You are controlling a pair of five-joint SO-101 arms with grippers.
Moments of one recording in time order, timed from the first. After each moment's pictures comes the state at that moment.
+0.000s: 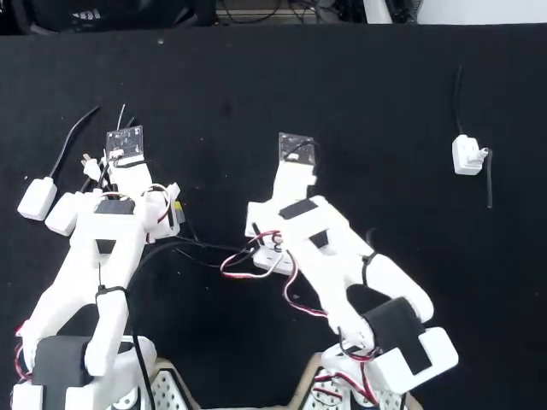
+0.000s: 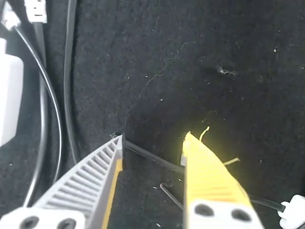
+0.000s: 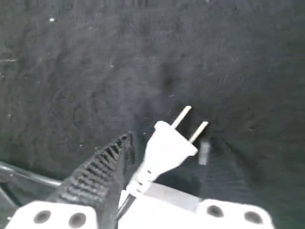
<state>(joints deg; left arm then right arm) -4.0 -20.5 52.1 40.5 10.4 -25.8 -4.2 47.7 35.1 -31.7</state>
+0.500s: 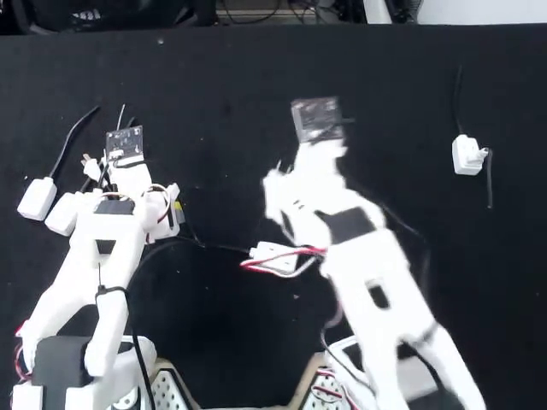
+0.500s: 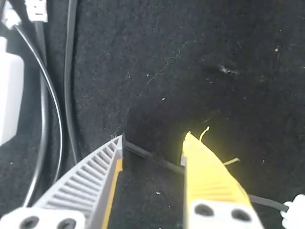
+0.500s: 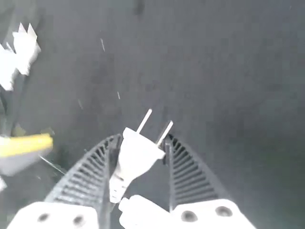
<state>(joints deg) -4.0 -20.5 52.5 40.5 10.4 -18.3 -40.9 44.7 48.9 -12.6</state>
